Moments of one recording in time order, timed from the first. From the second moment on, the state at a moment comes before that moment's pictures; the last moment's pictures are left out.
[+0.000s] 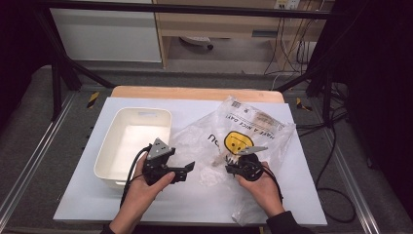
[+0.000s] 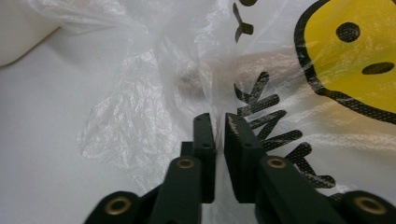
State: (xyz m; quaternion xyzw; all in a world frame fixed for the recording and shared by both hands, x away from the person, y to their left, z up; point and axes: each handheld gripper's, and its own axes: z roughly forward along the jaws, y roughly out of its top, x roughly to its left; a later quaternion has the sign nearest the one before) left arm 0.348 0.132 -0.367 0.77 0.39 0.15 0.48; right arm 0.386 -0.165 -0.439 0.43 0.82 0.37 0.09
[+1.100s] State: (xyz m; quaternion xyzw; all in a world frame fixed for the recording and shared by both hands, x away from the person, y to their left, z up) left arm 0.353 0.157 -0.354 0.75 0.41 0.20 0.48; right arm 0.330 -0.267 -0.436 0.54 0.75 0.34 0.20
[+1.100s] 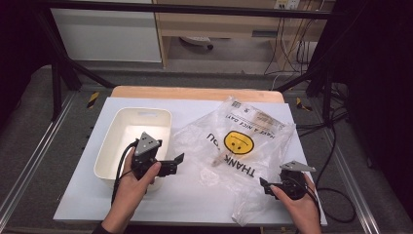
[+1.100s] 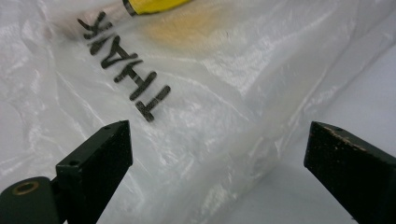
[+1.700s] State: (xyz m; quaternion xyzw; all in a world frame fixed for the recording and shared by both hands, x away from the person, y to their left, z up) left arm 0.360 0.173 -0.355 0.74 0.42 0.22 0.47; right arm 0.317 -0.250 -0.450 0.51 0.79 0.29 0.19
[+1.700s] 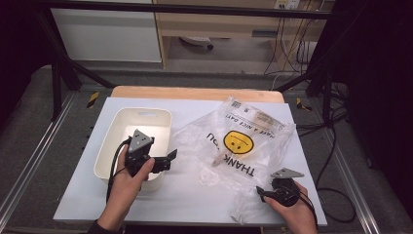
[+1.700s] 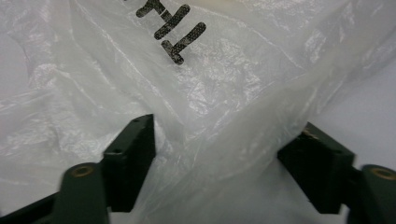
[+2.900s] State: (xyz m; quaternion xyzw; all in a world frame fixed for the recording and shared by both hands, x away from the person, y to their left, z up) left arm 0.354 0.164 -0.351 0.75 0.41 0.22 0.47; right arm 0.326 -0.311 -0.442 0.51 0.78 0.30 0.19
